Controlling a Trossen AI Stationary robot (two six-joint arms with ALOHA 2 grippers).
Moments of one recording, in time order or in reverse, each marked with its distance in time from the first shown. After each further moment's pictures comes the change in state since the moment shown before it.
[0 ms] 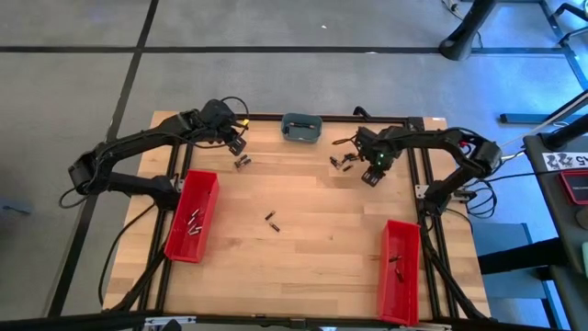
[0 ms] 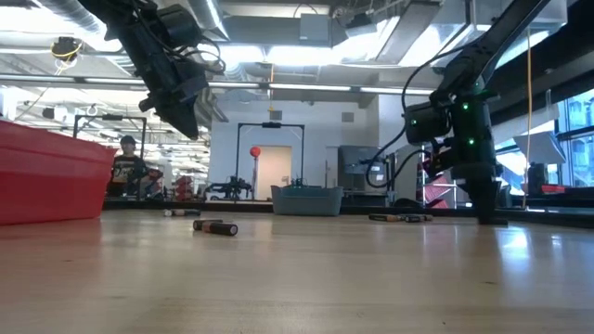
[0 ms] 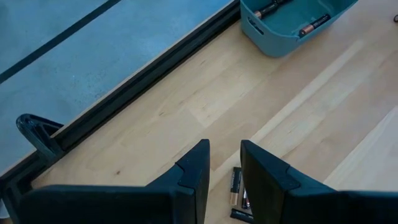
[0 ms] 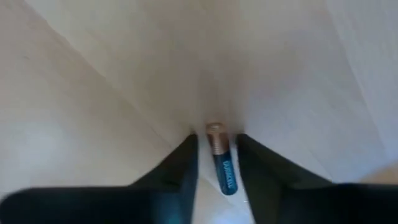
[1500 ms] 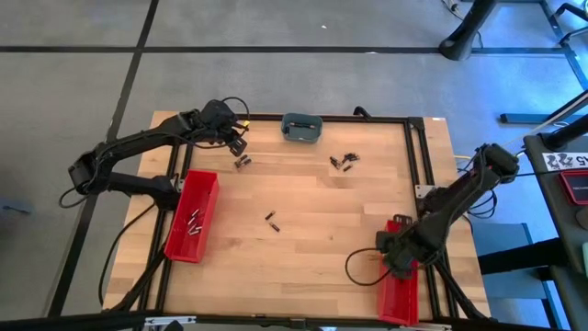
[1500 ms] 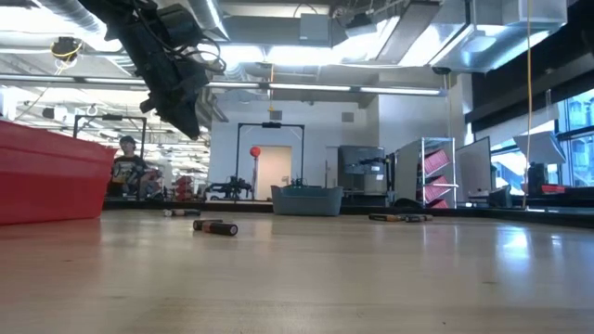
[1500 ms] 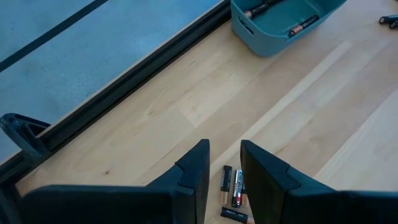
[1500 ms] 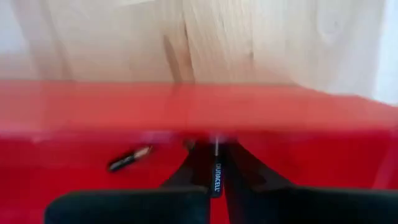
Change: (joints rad) left arm -0.007 0.000 0.000 0.001 0.030 -0.015; right arm 1.433 -0.207 0.136 -0.208 -0.090 0.949
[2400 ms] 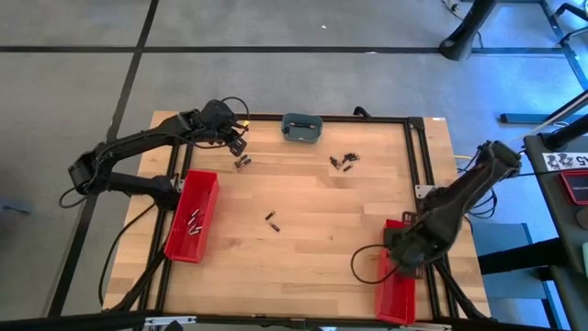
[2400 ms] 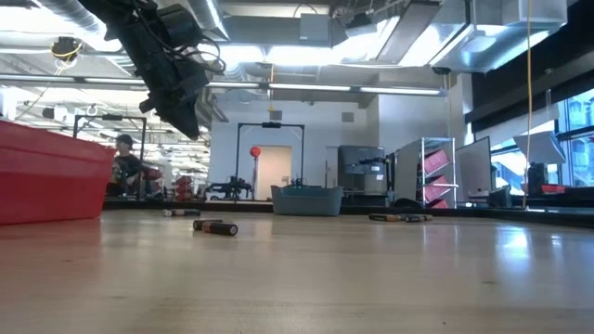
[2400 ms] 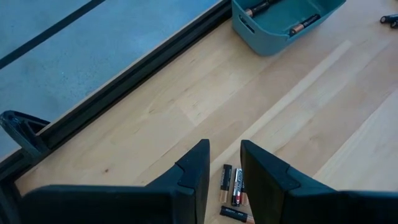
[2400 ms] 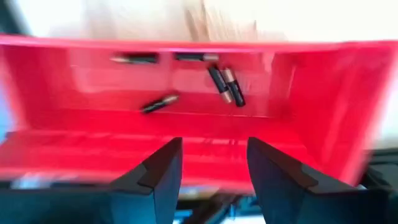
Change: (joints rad) left arm 0.000 0.000 0.000 -0.005 0.000 -0.007; right arm -0.001 -0.060 0.179 -0.233 -0.098 0.012
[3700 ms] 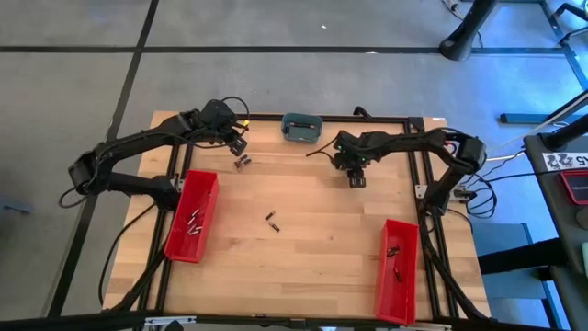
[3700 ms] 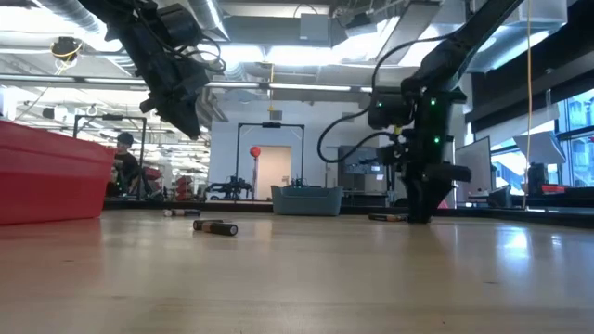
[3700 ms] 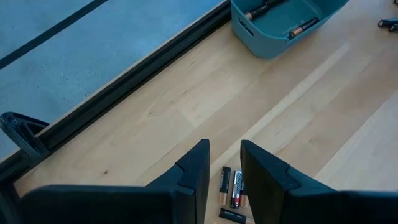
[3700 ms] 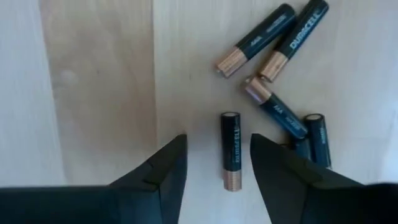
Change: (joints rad) left arm 0.000 0.000 0.000 0.007 0.000 -0.003; right arm -1.250 0.371 -0.165 0.680 0.173 -1.462
